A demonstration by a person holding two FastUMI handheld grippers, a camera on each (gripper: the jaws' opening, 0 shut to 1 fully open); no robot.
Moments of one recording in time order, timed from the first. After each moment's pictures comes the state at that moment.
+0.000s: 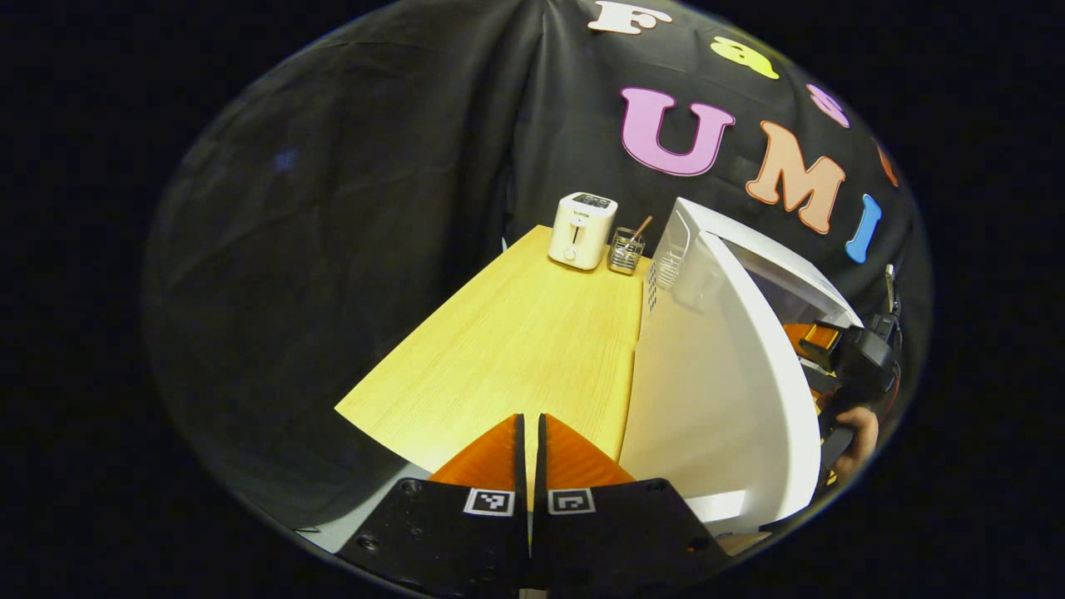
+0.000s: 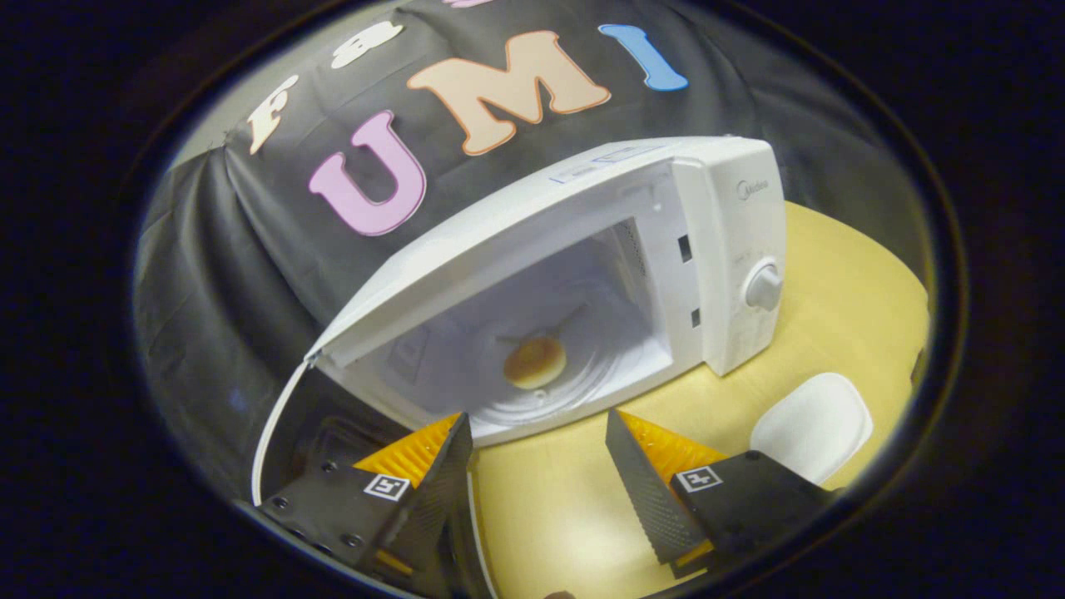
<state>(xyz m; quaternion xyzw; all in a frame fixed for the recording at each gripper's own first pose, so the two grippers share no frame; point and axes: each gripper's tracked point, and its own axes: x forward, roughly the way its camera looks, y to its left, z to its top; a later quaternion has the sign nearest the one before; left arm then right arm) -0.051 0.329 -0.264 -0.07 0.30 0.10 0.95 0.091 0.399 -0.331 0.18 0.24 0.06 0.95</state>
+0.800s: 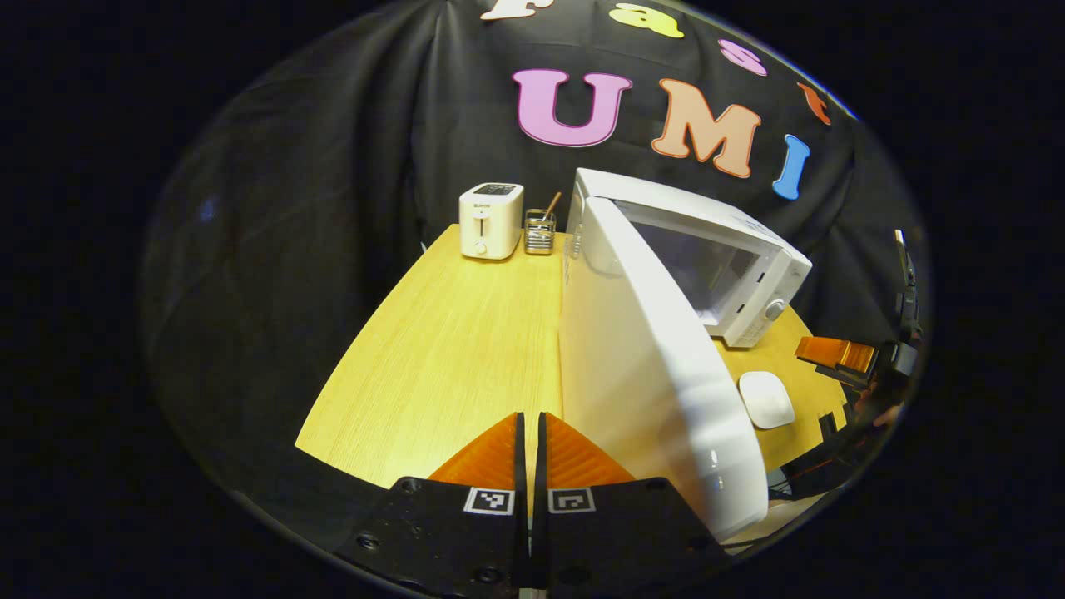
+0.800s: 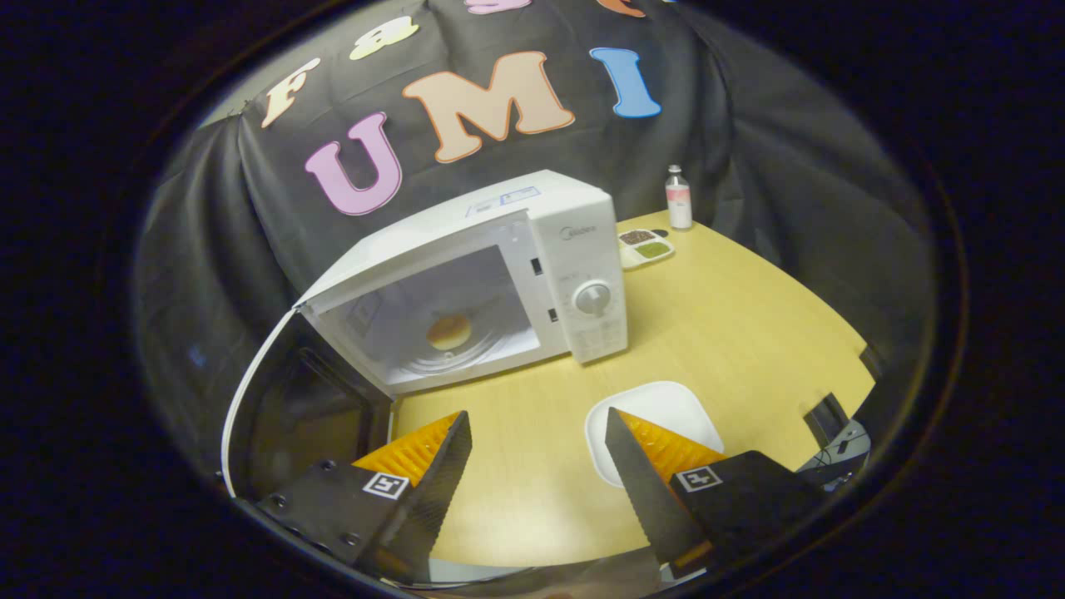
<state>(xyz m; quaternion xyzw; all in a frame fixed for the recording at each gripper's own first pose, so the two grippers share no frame) -0.043 0.254 -0.257 0.01 0.32 -0.03 0.95 -0.007 0.261 -0.308 0.10 0.25 0.00 0.96</state>
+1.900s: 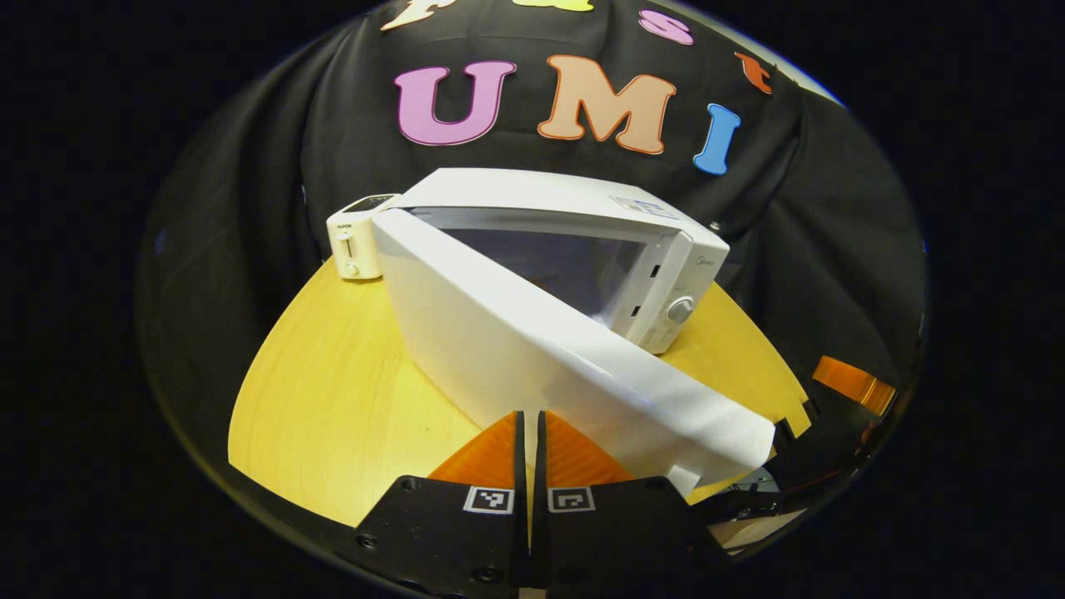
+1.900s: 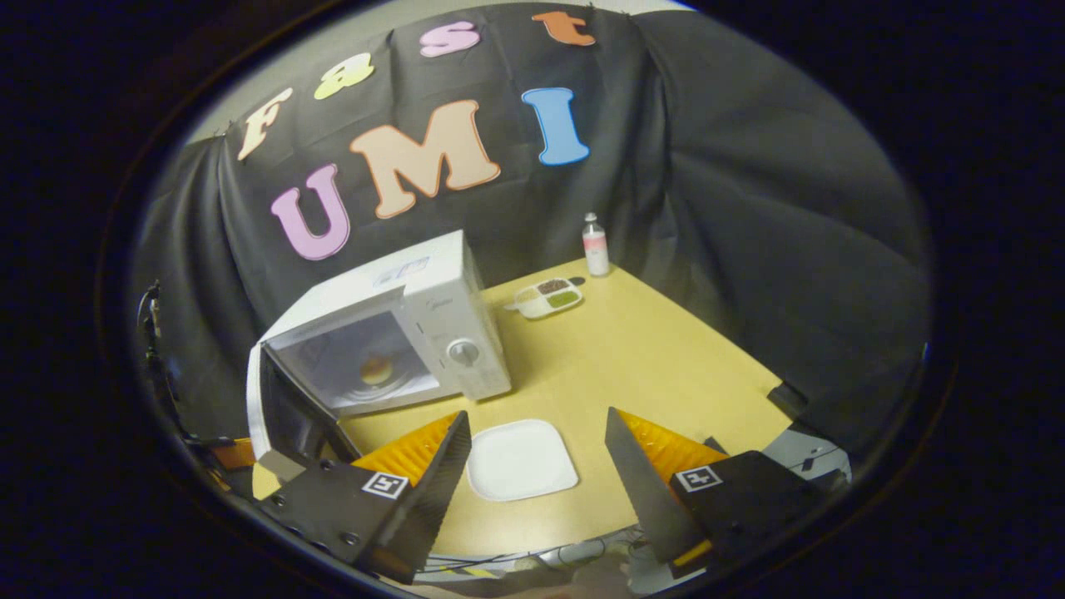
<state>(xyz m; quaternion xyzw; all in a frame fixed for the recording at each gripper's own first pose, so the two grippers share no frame) 0.004 0.066 -0.264 0.02 0.32 -0.13 0.94 -0.037 0.110 -0.248 0.10 0.17 -0.06 0.98</state>
